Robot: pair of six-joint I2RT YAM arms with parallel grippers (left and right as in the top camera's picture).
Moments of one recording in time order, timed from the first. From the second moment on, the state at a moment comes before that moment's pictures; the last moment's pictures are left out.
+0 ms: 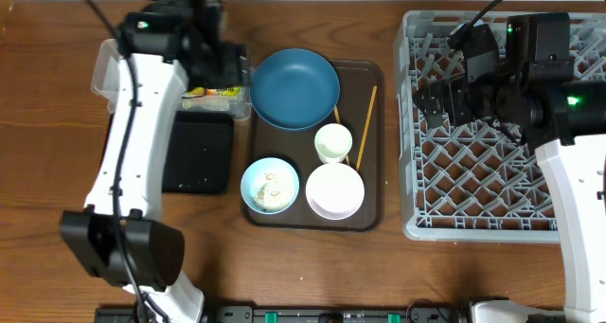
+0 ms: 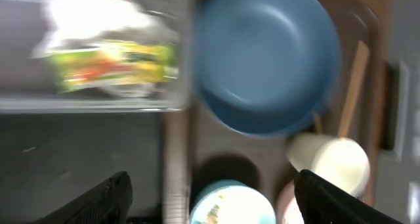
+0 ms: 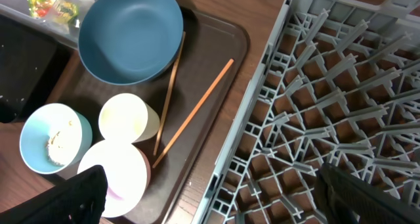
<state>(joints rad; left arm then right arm) -0.14 1.83 1.89 -1.24 0.16 -0.16 0.10 1.46 1.60 -1.09 -0.28 -0.14</state>
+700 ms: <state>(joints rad) -0.48 2.08 1.78 -1.18 0.19 -0.09 0.10 1.46 1.60 -1.09 -0.28 -0.14</state>
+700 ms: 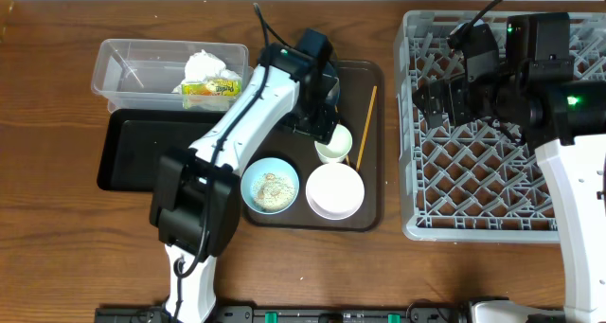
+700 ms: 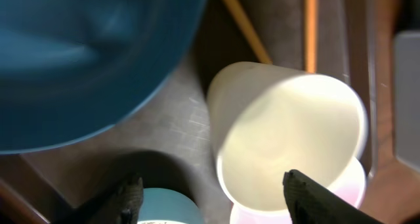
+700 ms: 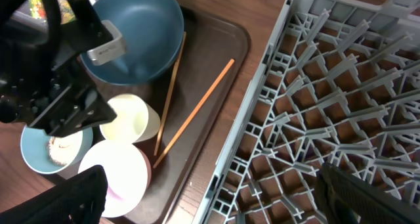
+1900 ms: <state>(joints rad) -0.47 2.15 1.77 -1.14 0.20 -0.26 0.10 1.46 1.60 -1.09 -0.28 -0.14</state>
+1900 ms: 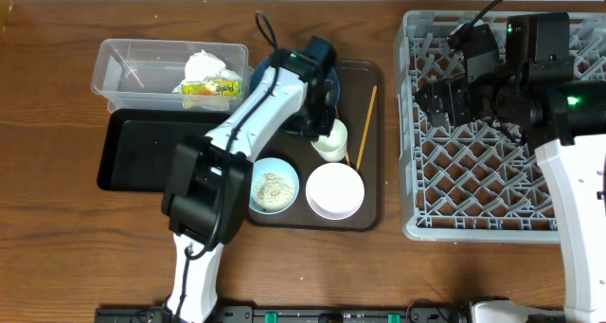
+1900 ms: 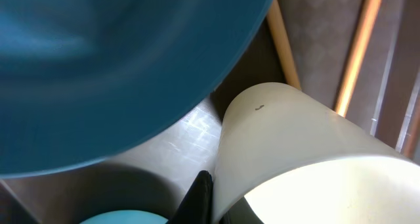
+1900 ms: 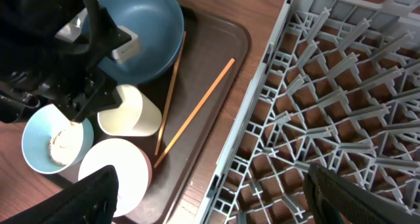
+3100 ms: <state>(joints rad) -0.14 1.89 1.77 -1.09 1.37 -0.17 0.12 1.77 1.61 -0.71 -1.45 -0.27</state>
